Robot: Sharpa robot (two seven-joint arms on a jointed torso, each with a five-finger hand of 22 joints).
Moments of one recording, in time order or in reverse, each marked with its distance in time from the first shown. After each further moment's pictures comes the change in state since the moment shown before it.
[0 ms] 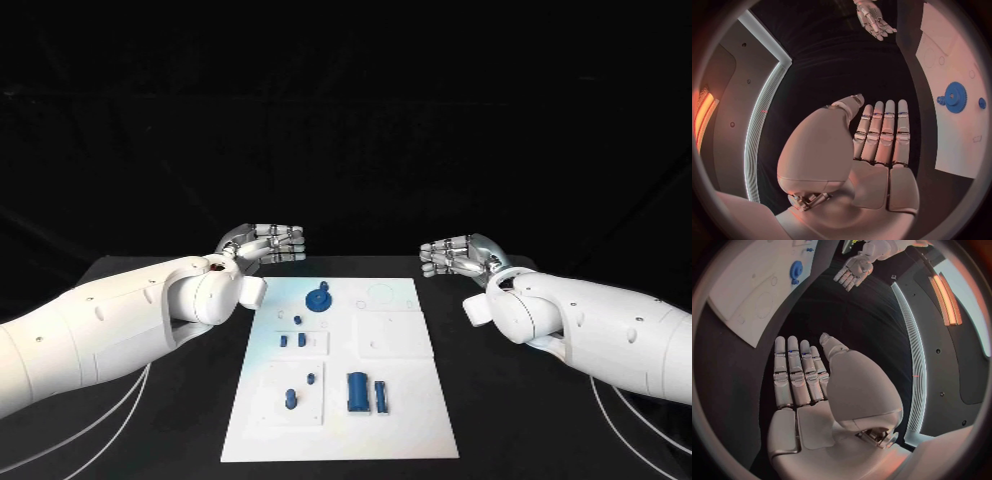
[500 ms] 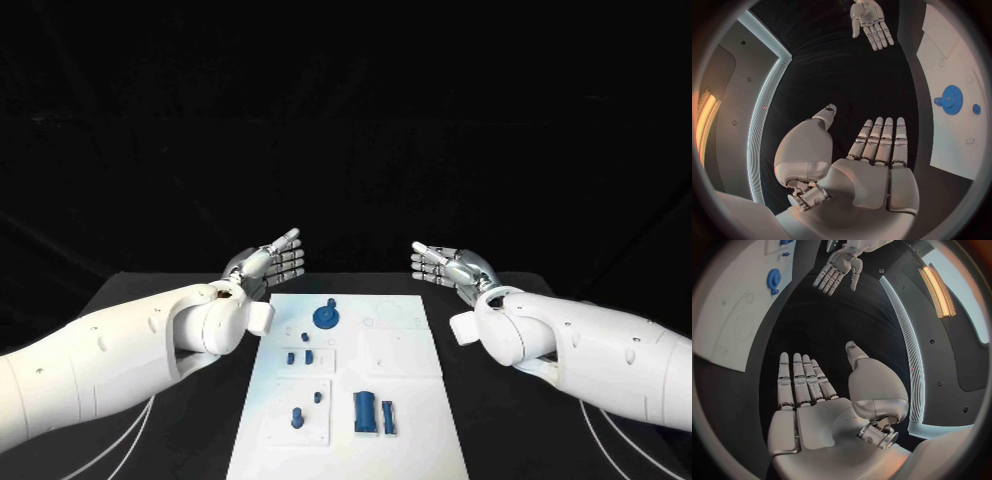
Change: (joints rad) left arm -0.032 0.001 0.008 0.068 0.020 -0.069 0.034; left_hand -0.552 0.076 -0.178 -0.062 -0.076 -0.371 -0.077 -0.102 -0.057 -0.388 -0.063 -0.118 -0.053 -0.361 -0.049 -0.127 -0.099 -0.050 -0.305 -0.102 -0.121 -0.102; right arm -0.025 -0.015 0.037 0.105 0.060 -0.050 0.039; right_hand -0.566 0.034 -0.070 -0.079 -0.092 -0.374 -0.078 -0.054 -0.088 -0.389 -0.059 -0.089 -0.133 -0.397 -0.084 -0.116 -0.097 -0.049 -0.343 -0.090 -0.052 -0.290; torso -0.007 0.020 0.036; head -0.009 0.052
